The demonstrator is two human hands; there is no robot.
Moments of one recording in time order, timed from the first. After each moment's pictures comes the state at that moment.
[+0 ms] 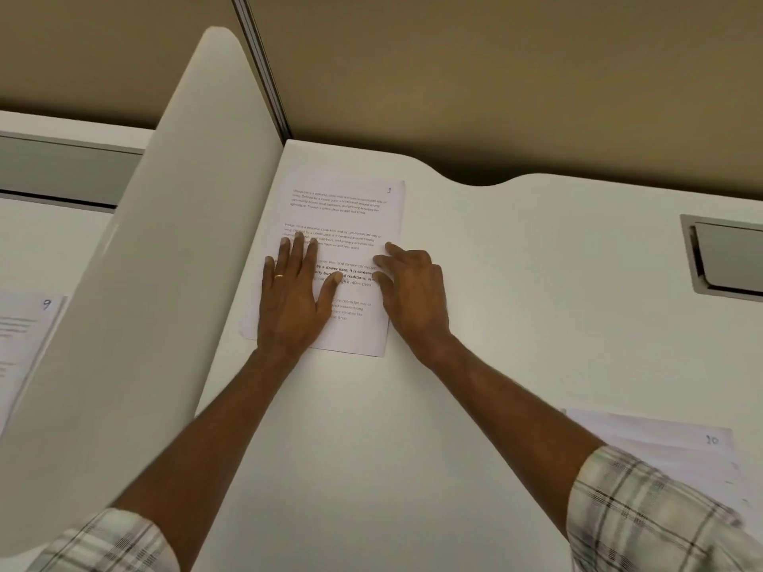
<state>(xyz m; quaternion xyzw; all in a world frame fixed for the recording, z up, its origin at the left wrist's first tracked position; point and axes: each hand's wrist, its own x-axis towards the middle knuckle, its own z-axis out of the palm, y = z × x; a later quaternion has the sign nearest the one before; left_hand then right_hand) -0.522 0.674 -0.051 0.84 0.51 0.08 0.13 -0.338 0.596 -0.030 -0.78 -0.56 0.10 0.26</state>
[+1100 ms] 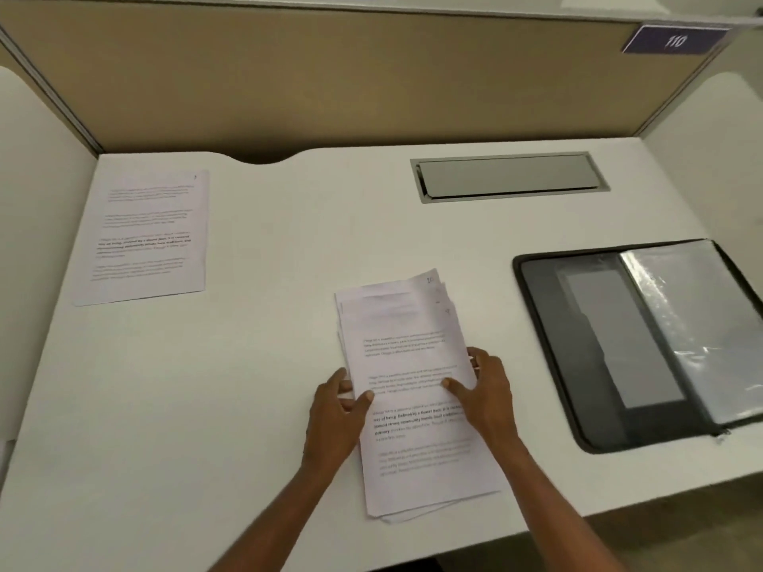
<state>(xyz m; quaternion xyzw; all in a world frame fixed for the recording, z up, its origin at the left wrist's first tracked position) -0.419 0.243 0.009 0.64 0.51 0.08 0.56 -0.221 0.096 0.014 -0.89 -0.19 0.23 0.34</state>
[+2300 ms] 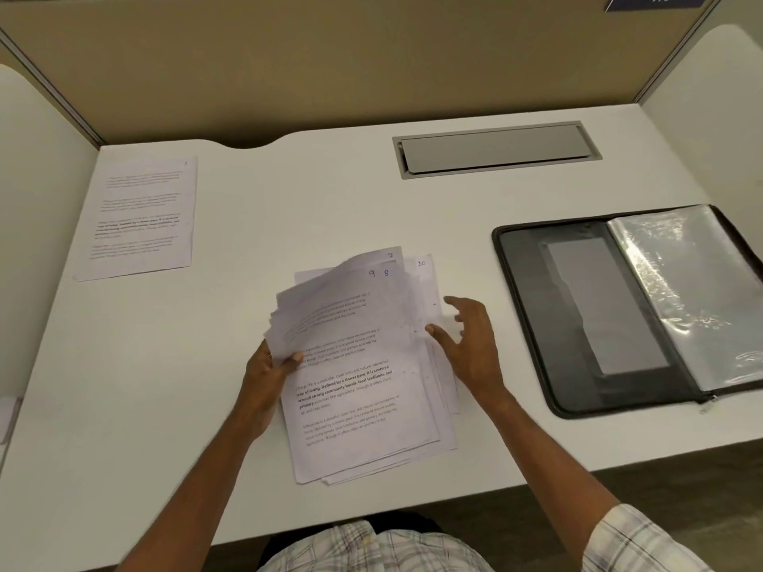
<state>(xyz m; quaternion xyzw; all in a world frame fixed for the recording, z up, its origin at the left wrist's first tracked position) -0.449 0.273 -0.002 0.50 0.50 0.19 0.68 -0.180 0.073 0.002 -0.84 -0.33 0.14 0.42</state>
